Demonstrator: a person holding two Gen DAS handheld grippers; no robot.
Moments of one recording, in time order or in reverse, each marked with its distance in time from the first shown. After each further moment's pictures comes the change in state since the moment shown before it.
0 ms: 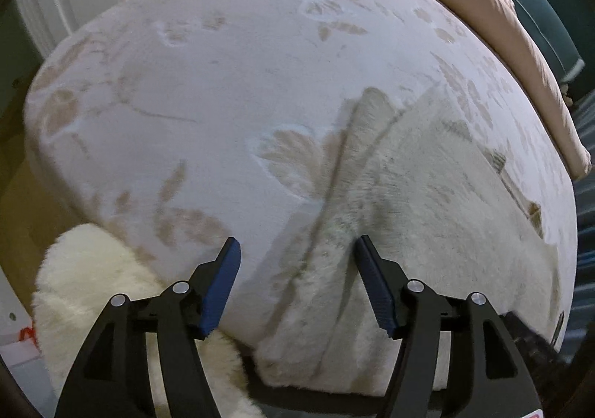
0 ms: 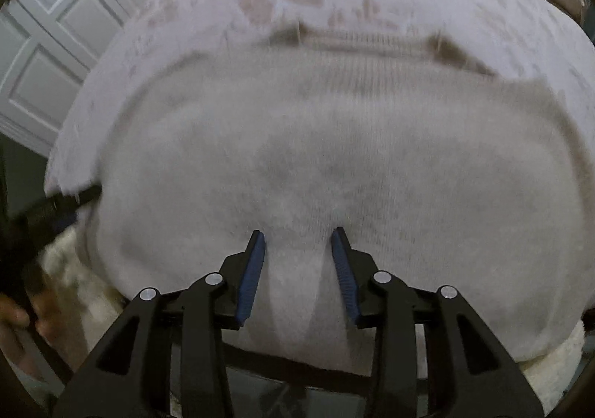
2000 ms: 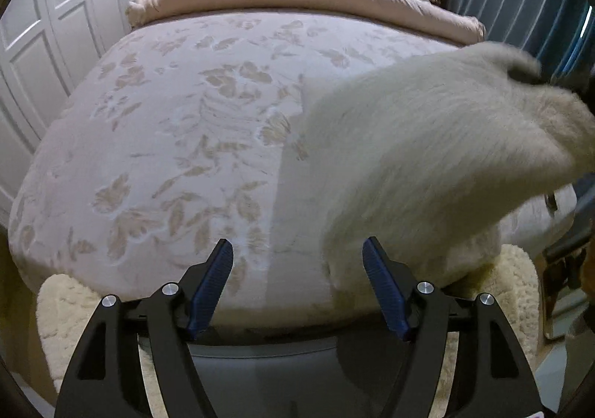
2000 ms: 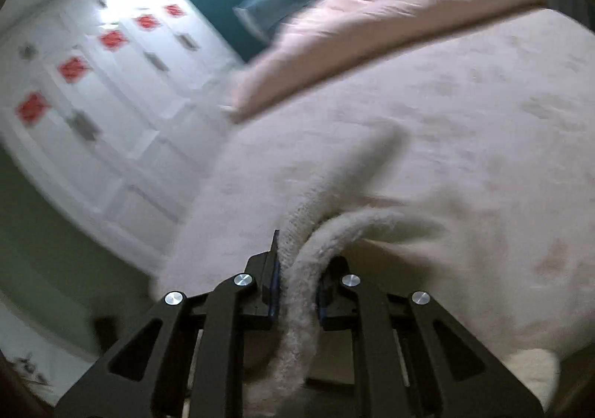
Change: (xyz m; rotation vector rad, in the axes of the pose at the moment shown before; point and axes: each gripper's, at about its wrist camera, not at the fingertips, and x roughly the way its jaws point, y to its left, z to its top) left arm -0.073 -0.205 -0.133 0.590 -0.134 -0.098; right arm -0.167 -0.179 -0.018 0.219 -0.441 0.288
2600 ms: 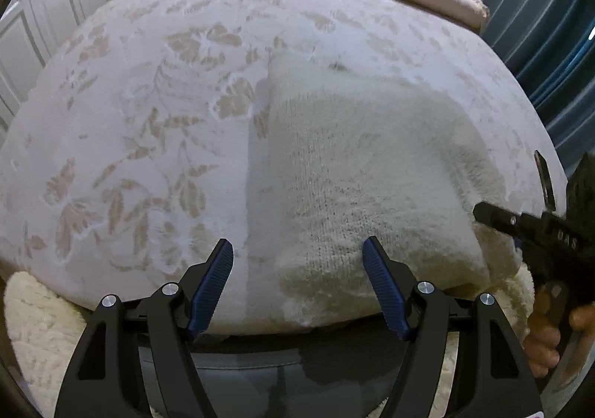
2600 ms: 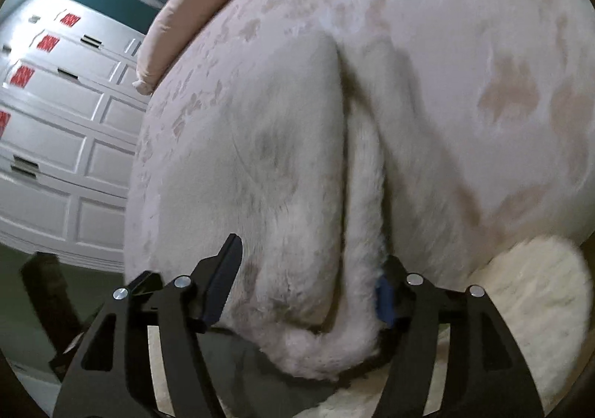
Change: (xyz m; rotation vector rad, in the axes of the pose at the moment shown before) left arm 0.057 -0.024 0.015 -0.041 0.122 -0.054; right arm 0.050 -0.084 -0.065 0.334 0.246 -0.039
